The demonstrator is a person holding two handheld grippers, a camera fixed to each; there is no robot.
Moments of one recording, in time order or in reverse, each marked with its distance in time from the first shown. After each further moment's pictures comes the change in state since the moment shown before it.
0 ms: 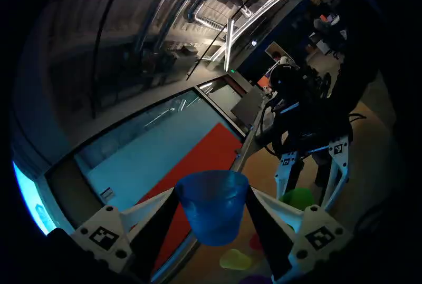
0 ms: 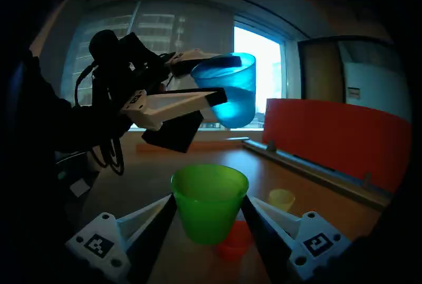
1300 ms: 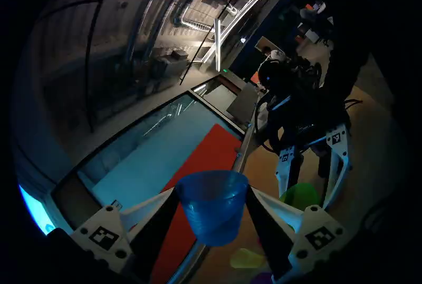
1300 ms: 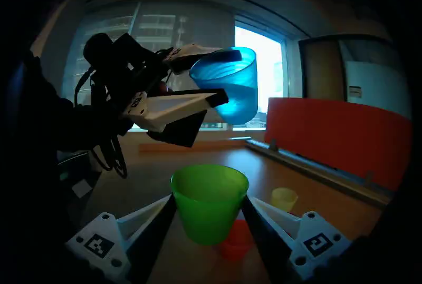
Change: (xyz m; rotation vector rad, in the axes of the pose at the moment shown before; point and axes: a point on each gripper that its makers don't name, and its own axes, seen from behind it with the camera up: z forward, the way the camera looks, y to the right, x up) left arm 0.007 0.005 -0.001 -0.012 0.008 0.115; right arm -0.004 -0.004 -0.002 0.014 0.001 0.008
